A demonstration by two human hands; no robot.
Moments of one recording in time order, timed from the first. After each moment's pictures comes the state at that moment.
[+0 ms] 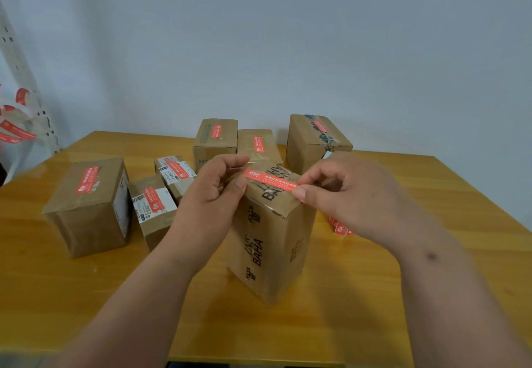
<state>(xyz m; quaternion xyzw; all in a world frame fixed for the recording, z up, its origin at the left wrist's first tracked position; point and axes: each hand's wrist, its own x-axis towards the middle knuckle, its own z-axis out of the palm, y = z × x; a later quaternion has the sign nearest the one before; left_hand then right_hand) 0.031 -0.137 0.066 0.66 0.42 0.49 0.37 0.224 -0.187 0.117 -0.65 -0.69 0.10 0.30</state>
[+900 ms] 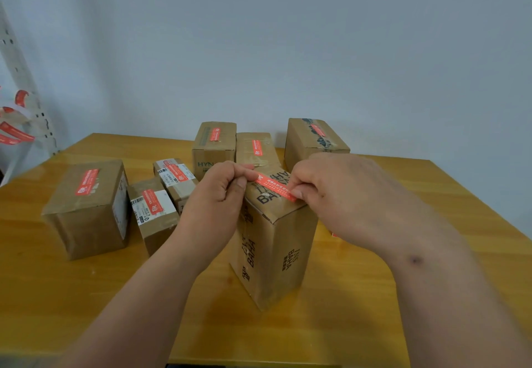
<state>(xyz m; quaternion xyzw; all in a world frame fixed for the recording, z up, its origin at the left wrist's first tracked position) 0.037 -0.133 0.067 0.69 0.44 0.47 0.34 0.201 -0.199 0.143 -0.64 -0.76 -0.04 0.13</state>
